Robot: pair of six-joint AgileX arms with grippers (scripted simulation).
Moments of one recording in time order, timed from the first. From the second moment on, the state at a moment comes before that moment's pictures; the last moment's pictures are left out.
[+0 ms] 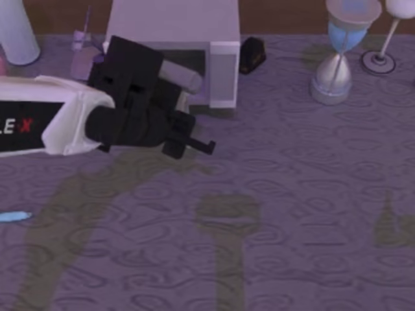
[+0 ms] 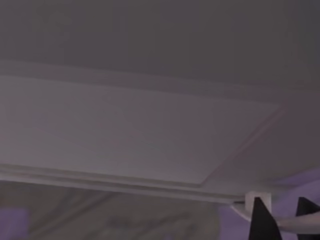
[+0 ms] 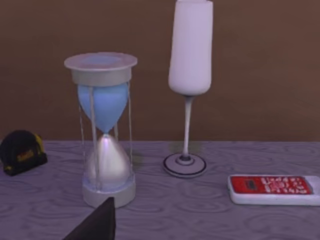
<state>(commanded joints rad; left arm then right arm) -0.50 1.81 1.04 -0.09 0.06 0.03 0.00 0.00 0.00 0.00 0.00 0.00</state>
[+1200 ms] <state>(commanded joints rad) -0.48 1.79 1.02 -0.09 0.09 0.07 0.00 0.00 0.00 0.00 0.00 0.00</state>
